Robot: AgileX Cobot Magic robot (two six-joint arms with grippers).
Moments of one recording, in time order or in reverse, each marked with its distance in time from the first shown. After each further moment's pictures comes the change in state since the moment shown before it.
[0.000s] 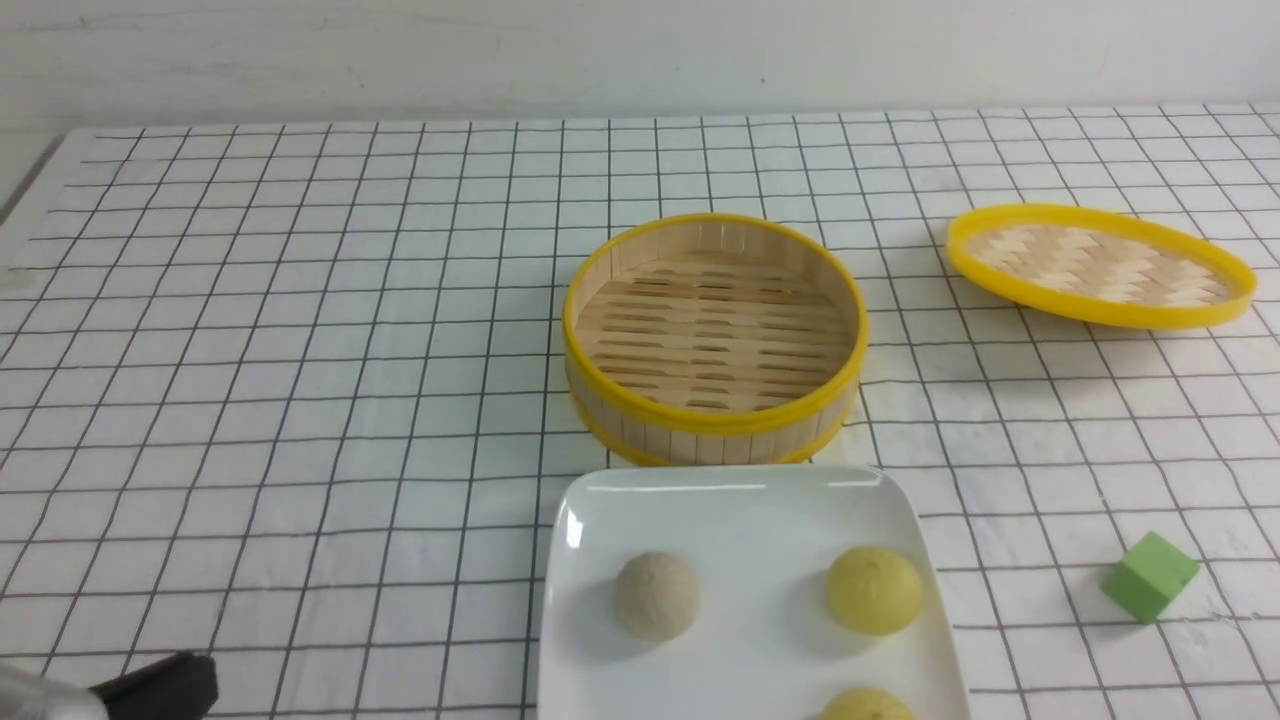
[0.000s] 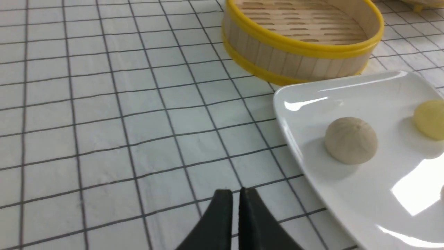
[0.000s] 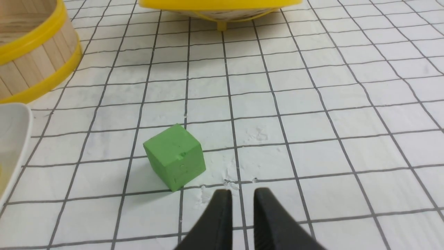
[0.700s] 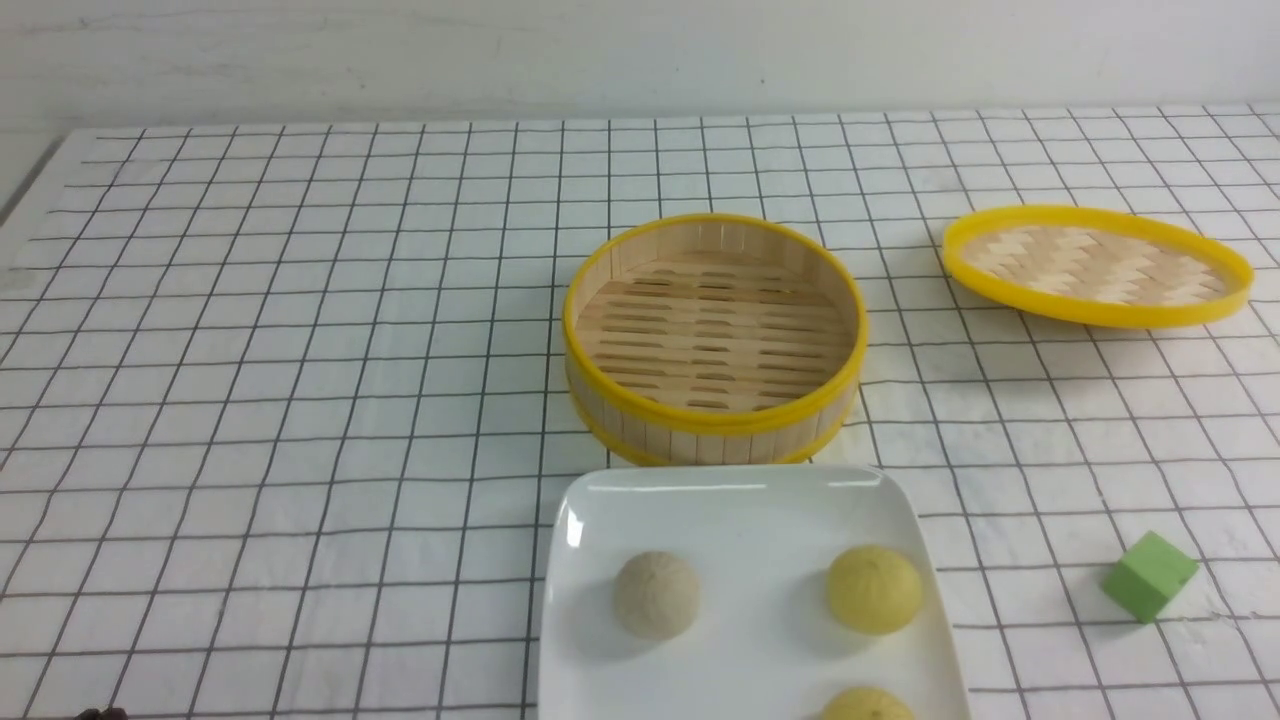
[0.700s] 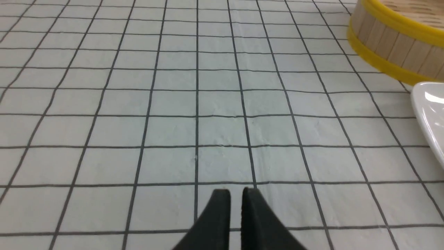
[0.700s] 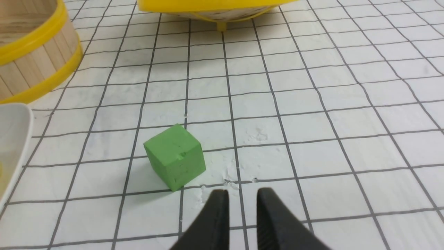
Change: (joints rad) right arm 0.000 0.000 0.000 0.000 0.000 0.000; left arm 0.330 -0.227 0.206 -0.054 -0.036 0.102
